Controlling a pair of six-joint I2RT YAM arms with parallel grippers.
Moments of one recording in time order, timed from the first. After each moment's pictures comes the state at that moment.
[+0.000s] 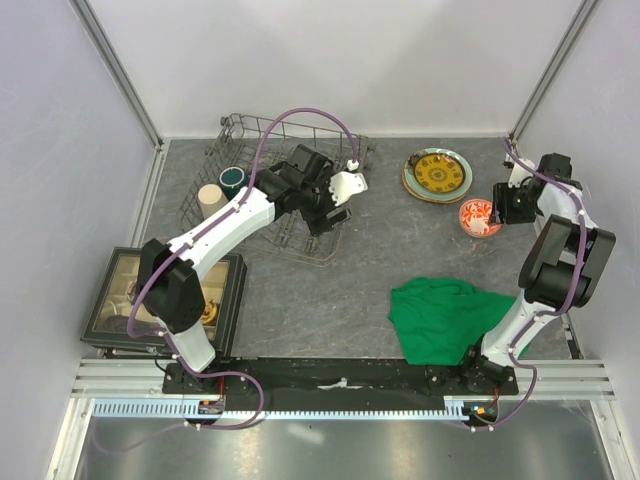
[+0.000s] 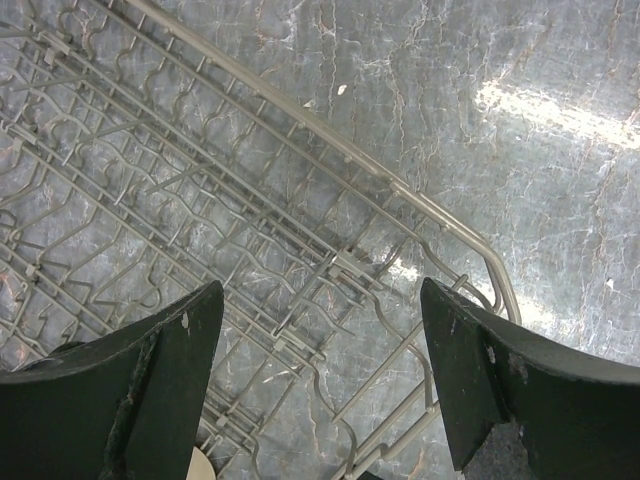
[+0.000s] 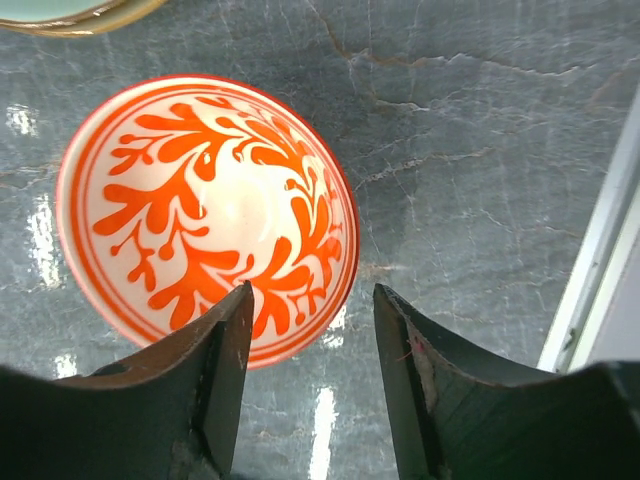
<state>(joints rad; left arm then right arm) -0.65 1.74 1.56 -0.70 0.18 0.60 -0.42 1.86 1.38 -0.64 -0.32 -0.41</state>
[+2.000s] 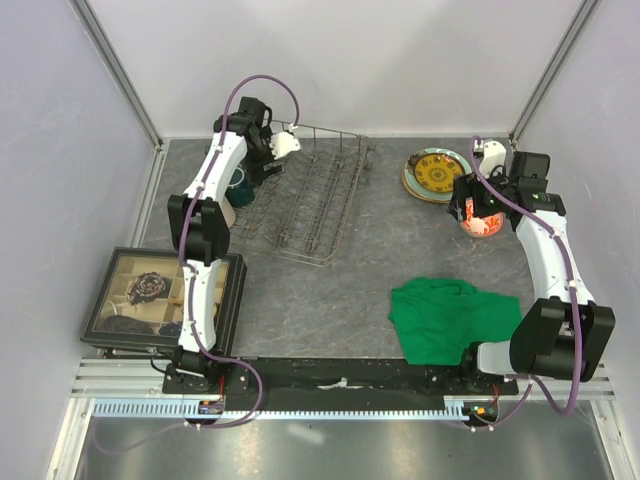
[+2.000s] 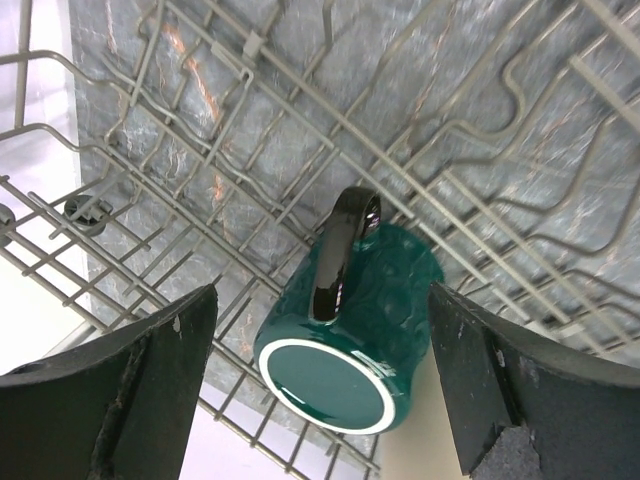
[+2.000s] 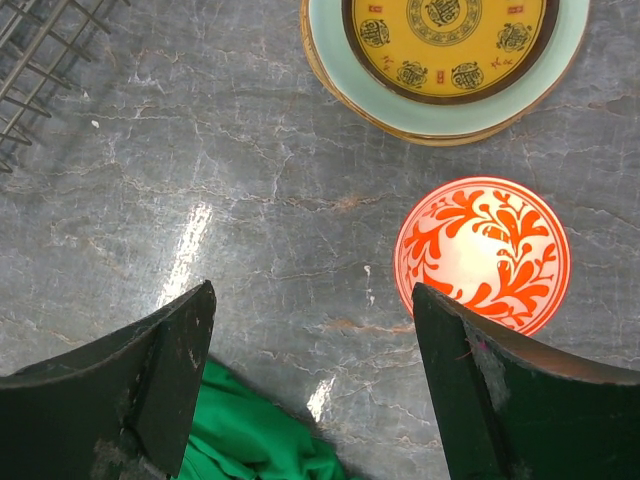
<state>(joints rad) -0.21 2.37 2.35 -1.08 0.02 1.05 -0.17 1.36 1.17 -0.58 -0.45 -0.31</state>
